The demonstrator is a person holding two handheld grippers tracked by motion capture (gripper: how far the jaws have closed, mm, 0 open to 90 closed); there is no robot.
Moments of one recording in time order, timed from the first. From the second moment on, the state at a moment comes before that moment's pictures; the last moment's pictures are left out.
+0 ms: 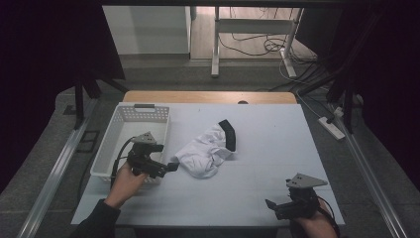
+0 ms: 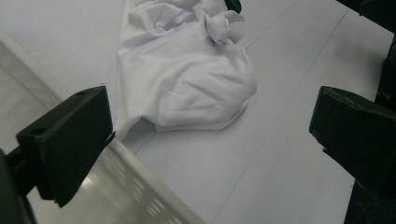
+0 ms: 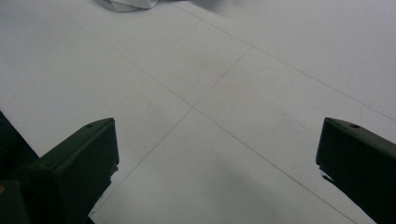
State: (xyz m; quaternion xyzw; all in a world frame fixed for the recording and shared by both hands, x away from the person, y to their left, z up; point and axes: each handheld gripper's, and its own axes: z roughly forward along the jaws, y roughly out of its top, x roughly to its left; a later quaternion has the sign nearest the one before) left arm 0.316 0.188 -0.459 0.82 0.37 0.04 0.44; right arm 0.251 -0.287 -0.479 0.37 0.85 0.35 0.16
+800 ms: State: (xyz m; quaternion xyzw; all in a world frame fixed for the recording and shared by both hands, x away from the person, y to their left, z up) left arm 0.292 0.214 -0.465 0.81 0.39 0.05 0.44; right arm 0.251 -0.286 -0.479 0.37 0.85 0.35 0.16
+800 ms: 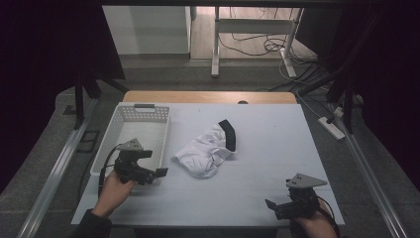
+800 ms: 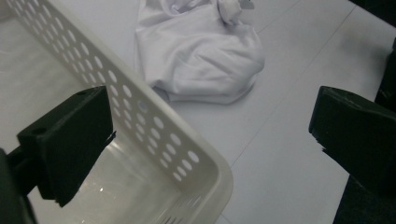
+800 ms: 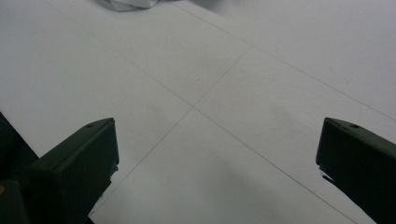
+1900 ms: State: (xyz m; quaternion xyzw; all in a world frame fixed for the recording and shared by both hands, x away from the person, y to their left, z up) left arm 0.248 0.247 -0.475 0.79 0.42 0.07 0.44; right arm 0.251 -0.286 -0.479 0.37 0.85 0.35 0.16
